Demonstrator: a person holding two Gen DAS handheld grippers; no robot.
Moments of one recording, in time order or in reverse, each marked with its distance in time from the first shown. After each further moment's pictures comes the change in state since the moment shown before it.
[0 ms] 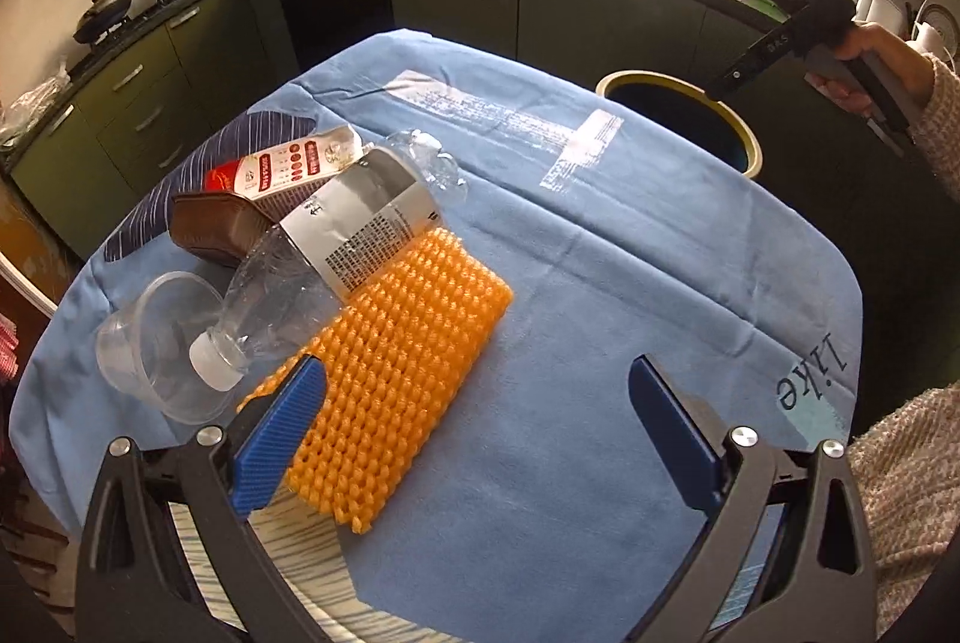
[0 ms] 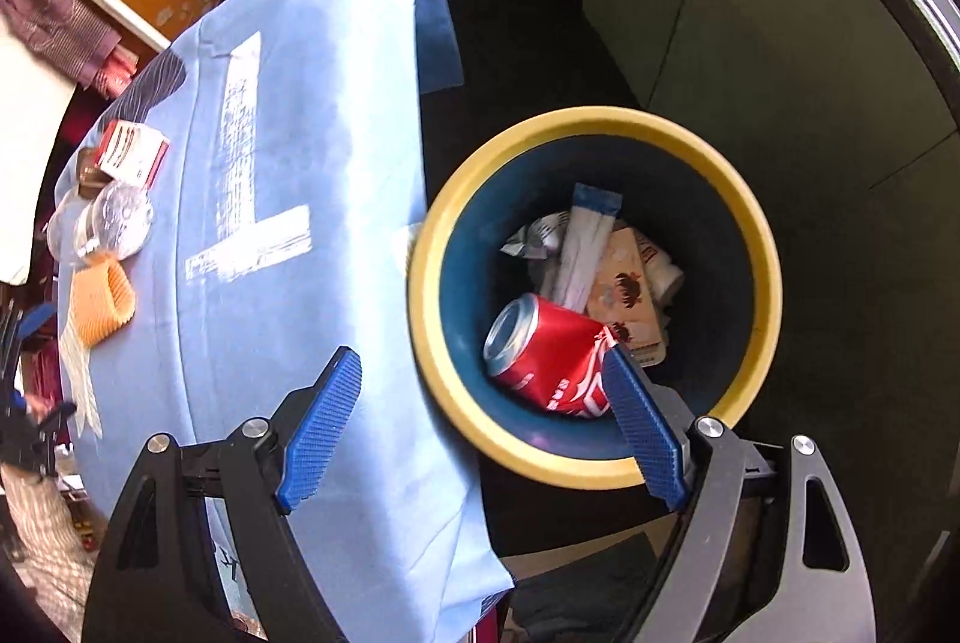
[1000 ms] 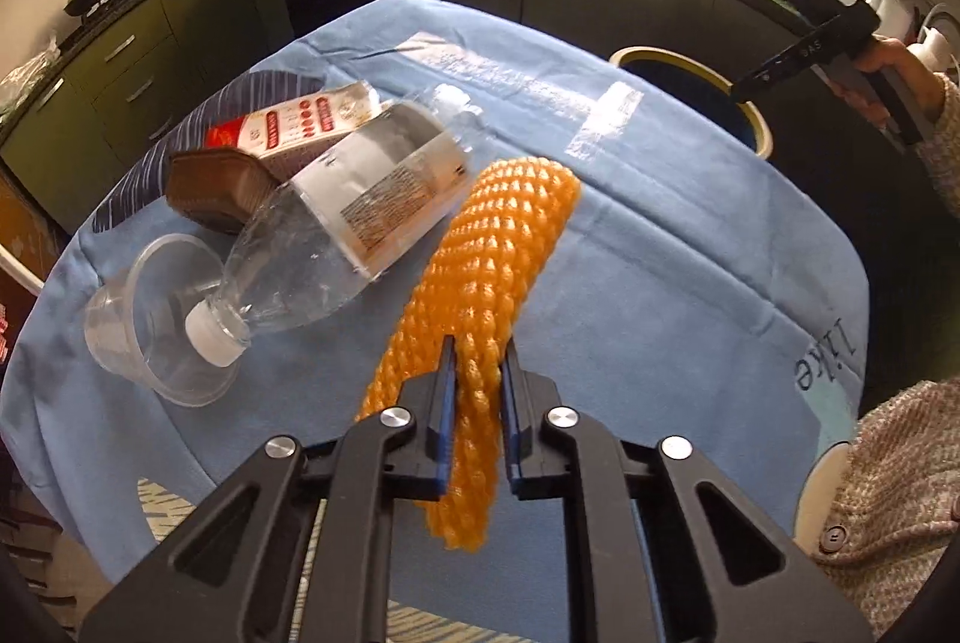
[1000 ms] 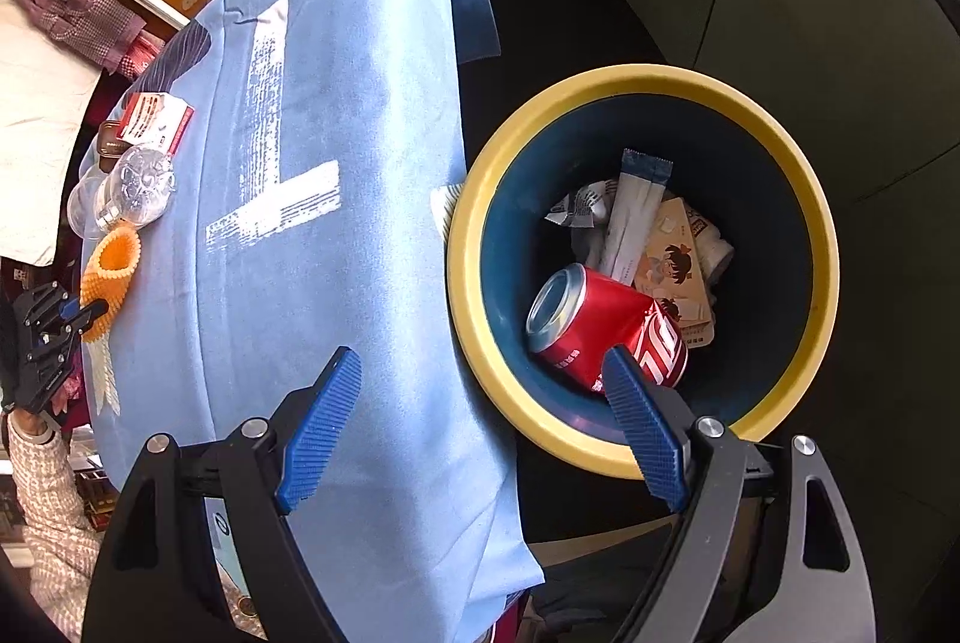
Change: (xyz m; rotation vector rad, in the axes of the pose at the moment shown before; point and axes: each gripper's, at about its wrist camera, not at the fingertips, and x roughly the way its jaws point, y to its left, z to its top) left arm -0.003 0.010 -0.004 -0.007 0.046 -0.051; right arm 0.012 -0.001 -0.011 0.000 0.023 0.093
